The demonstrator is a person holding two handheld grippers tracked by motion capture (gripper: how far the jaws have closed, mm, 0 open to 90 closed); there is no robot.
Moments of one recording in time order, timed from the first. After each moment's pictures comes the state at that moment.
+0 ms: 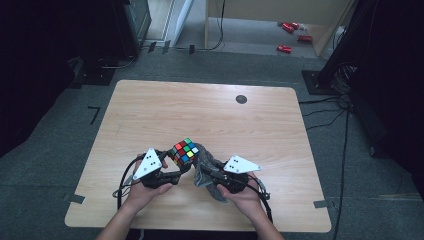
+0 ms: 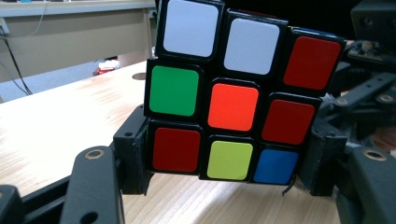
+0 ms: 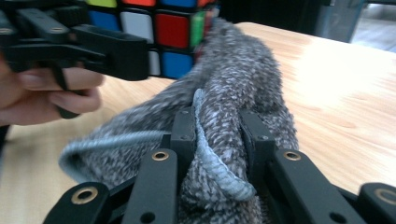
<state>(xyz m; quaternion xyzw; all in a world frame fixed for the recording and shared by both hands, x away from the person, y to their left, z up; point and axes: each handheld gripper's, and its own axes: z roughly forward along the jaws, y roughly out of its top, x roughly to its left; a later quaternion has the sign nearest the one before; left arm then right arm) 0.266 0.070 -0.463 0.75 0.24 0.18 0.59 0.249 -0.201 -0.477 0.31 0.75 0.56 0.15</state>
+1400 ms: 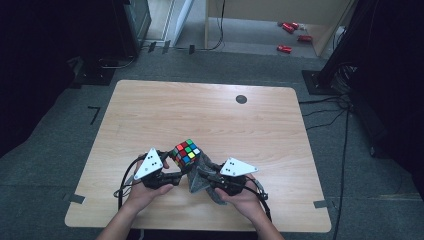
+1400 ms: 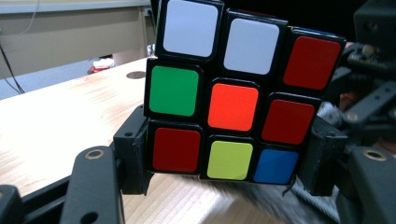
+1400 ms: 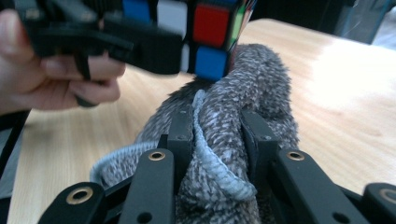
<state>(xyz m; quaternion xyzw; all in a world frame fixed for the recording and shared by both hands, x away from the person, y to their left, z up) 0.266 0.068 -0.462 0.75 0.23 0.17 0.59 0.245 -0.193 -0.478 0.27 0.77 0.56 0.14</state>
